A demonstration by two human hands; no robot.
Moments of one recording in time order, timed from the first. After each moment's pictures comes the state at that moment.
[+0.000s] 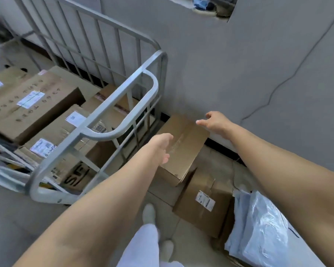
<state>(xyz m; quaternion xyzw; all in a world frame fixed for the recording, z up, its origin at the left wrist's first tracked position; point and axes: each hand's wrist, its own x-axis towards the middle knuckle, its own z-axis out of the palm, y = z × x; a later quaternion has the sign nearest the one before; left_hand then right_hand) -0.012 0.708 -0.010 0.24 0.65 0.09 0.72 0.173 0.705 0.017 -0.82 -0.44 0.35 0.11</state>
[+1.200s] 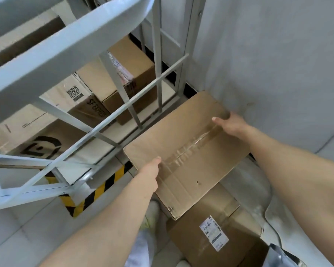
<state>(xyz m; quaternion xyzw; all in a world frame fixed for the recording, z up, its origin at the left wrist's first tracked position) 0.060 0.786 -0.363 -0.04 0.77 0.13 0.63 0.307 0.898 -0.344 -0.81 -0.44 0.39 0.01</state>
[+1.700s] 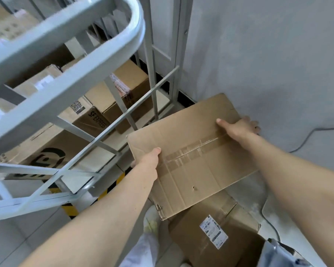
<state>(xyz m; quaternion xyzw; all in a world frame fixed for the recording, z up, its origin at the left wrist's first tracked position) 0.064 0.810 -0.344 0.00 0.80 0.20 0.56 0.324 0.865 -0.292 -0.90 -0.34 0.28 0.02</state>
